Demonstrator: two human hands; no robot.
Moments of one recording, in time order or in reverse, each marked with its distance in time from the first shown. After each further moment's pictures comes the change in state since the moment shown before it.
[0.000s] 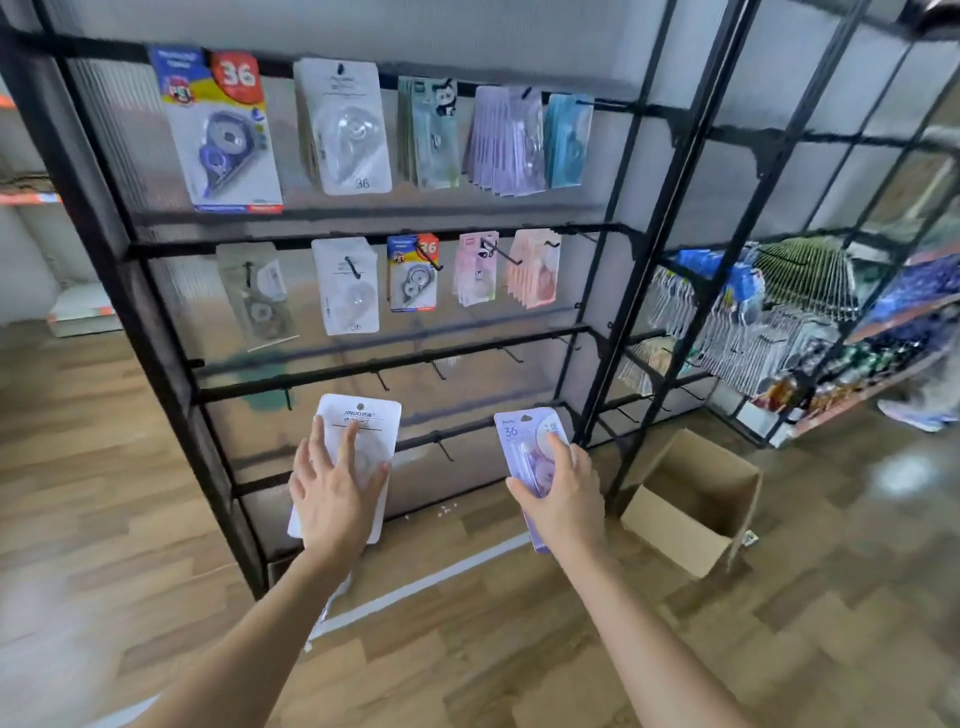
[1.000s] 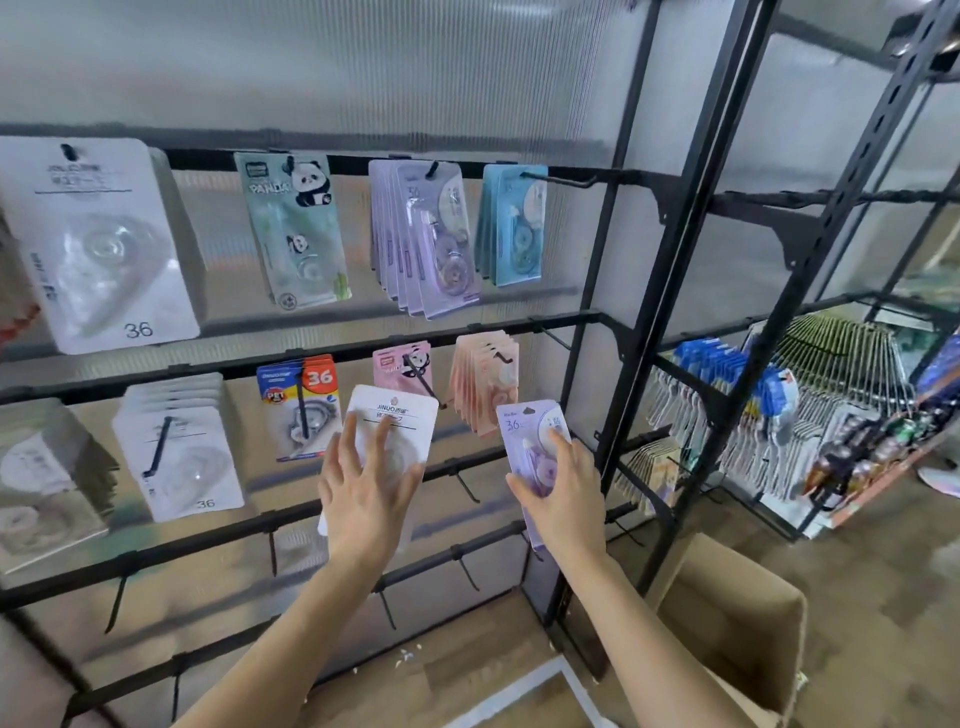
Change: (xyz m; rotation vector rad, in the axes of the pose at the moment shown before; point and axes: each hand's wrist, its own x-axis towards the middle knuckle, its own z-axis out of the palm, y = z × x) left_hand 0.250 0.205 0.146 -0.098 0.109 0.209; right_hand 0.342 0.084 0.012 0.103 0.154 -0.103
